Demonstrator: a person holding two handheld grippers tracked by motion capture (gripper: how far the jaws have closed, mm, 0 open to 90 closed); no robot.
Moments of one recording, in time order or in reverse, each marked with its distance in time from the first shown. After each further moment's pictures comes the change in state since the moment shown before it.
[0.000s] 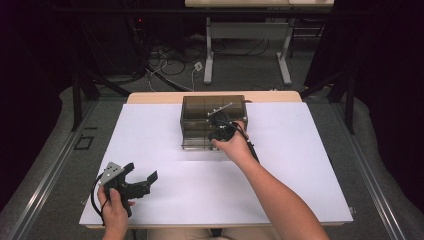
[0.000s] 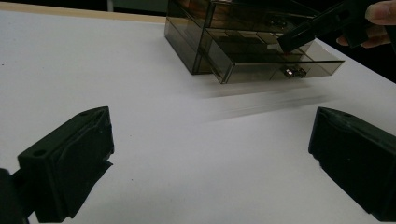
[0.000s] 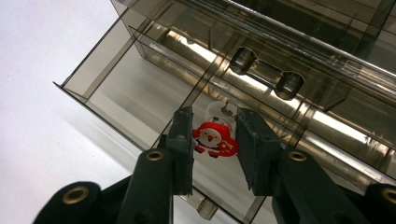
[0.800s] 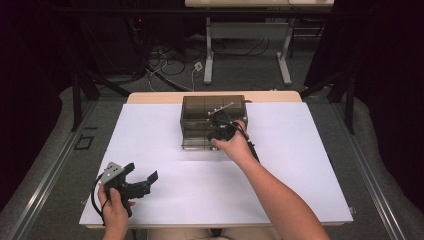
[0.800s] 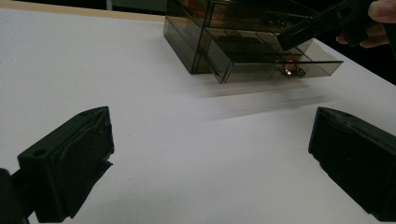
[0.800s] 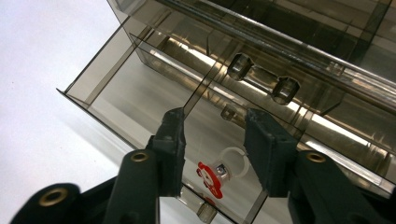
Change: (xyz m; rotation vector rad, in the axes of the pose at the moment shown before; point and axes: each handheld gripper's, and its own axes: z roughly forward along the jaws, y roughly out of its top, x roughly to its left) left arm 0.000 0.000 0.001 0.000 -0.005 -0.006; right arm -0.001 0.000 -0.002 -0.026 0.005 0.008
